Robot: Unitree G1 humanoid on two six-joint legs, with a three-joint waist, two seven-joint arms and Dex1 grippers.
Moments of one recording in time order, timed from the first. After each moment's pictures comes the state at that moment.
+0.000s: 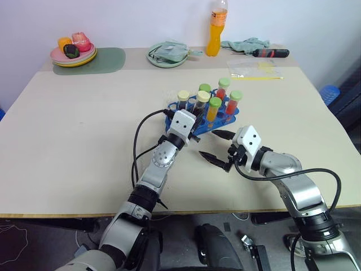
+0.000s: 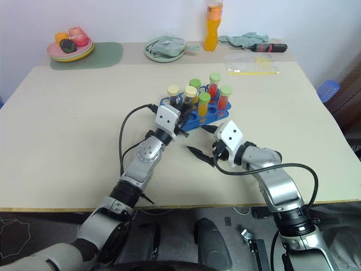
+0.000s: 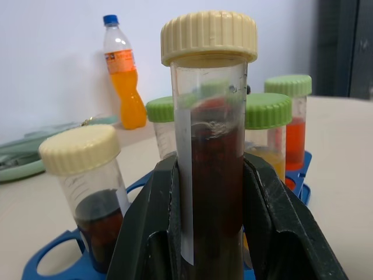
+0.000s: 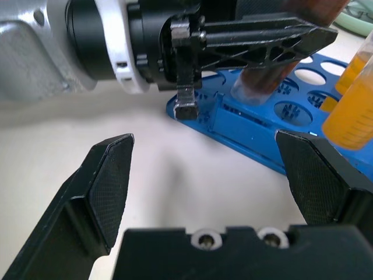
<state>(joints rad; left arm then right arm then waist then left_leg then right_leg) -0.59 -0.06 -0.20 0.53 0.04 -0.36 -0.19 -0.28 -0.54 0.11 -0.23 0.25 0.34 0.74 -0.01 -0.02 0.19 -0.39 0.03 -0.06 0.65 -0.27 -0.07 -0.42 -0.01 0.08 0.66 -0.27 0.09</state>
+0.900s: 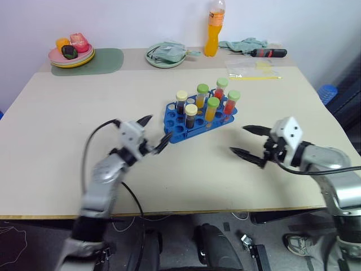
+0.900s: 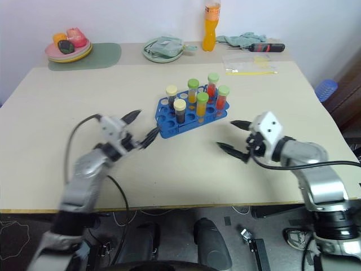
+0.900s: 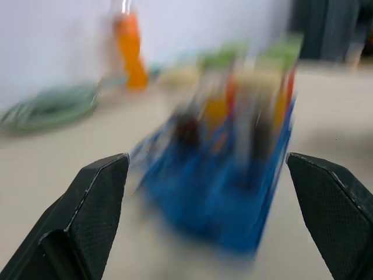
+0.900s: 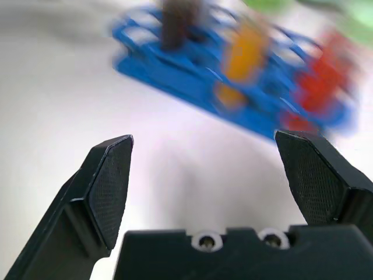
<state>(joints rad) -0.13 0.47 0.05 -0.18 -0.29 0.13 -0.57 -0.20 -0.81 -0.17 -0.16 0.36 0.40 0.89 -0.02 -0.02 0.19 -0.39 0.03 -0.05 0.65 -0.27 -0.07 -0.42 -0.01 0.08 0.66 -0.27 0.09</state>
